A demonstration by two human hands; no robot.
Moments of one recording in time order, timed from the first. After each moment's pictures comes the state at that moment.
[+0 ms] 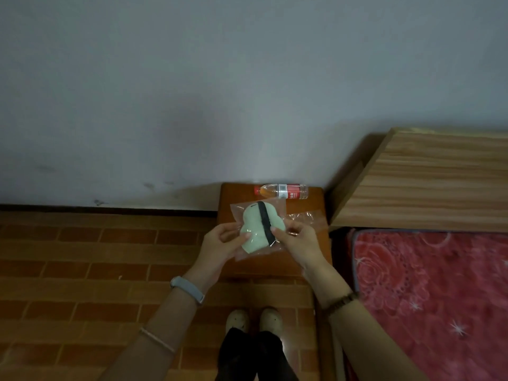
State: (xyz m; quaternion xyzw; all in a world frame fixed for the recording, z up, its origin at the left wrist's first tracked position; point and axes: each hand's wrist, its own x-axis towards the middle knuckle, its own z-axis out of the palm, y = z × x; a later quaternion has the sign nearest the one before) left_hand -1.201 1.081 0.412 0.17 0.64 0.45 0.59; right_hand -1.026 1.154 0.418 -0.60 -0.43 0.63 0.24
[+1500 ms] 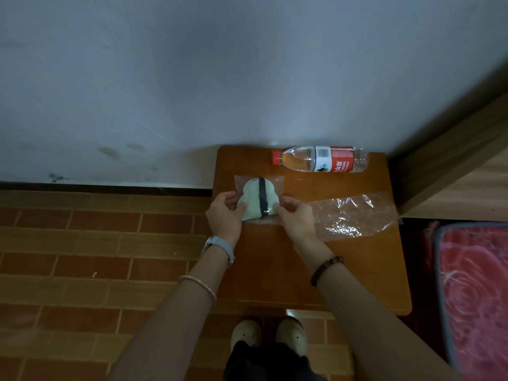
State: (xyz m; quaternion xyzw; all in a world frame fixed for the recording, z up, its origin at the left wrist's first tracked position) left_hand -1.244 1.221 0.076 0.25 0.82 0.40 0.33; right_hand -1.104 1.272 0.079 -0.66 -0.45 0.56 0.19
